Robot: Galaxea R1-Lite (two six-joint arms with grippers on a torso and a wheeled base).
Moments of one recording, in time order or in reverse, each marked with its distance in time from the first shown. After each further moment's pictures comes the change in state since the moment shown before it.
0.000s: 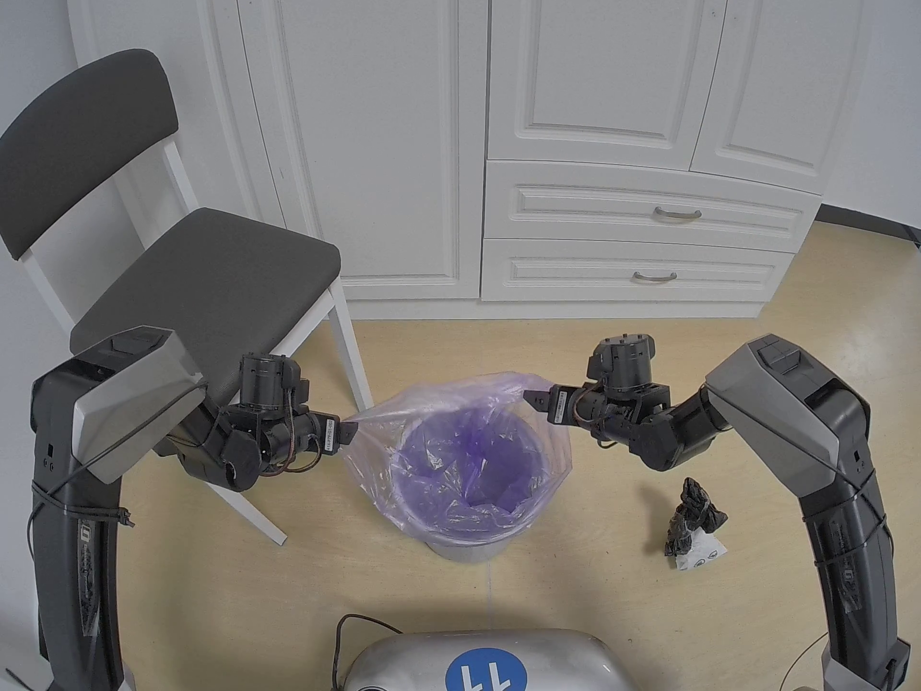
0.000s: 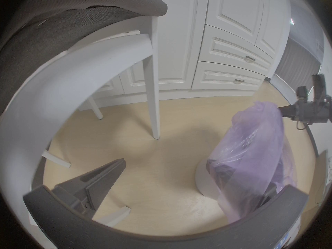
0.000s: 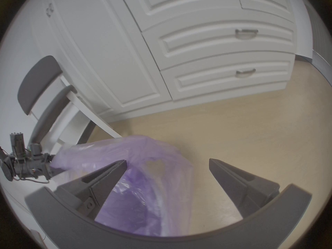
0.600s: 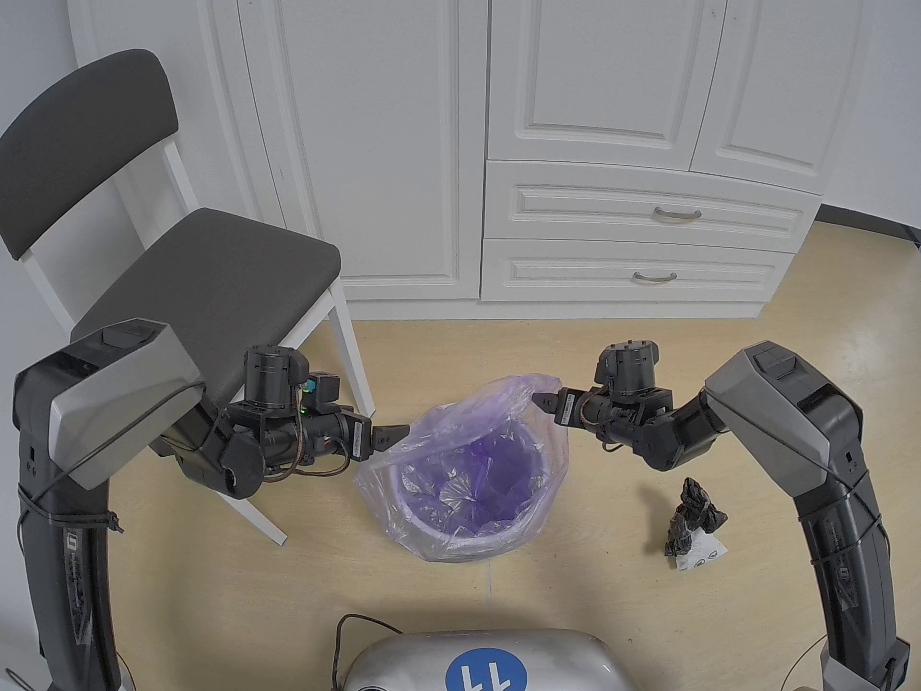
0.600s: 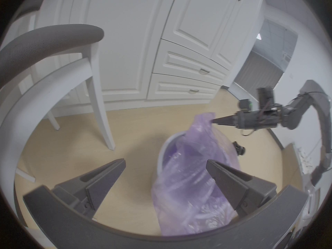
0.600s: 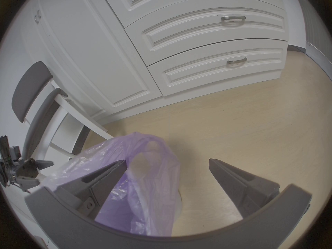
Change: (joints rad) left arm -0.054 -0.083 0.085 -0.069 -0.349 -0.013; right arm -0.036 0.048 -0.040 0.013 0.006 0.047
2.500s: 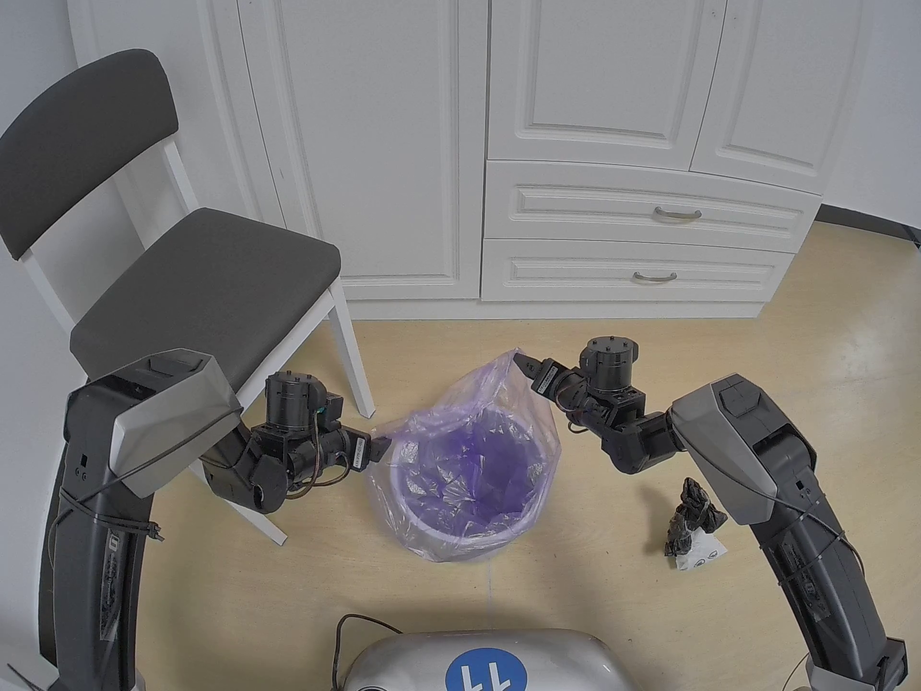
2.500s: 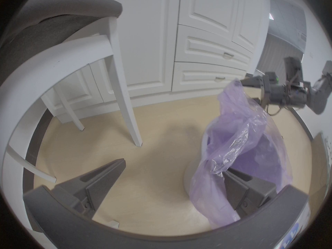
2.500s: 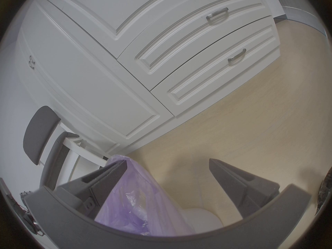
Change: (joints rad) left arm -0.001 0.175 -0.101 -0.062 0.264 0.091; right arm 0.021 0.211 -0.348 -0.113 0.006 0.277
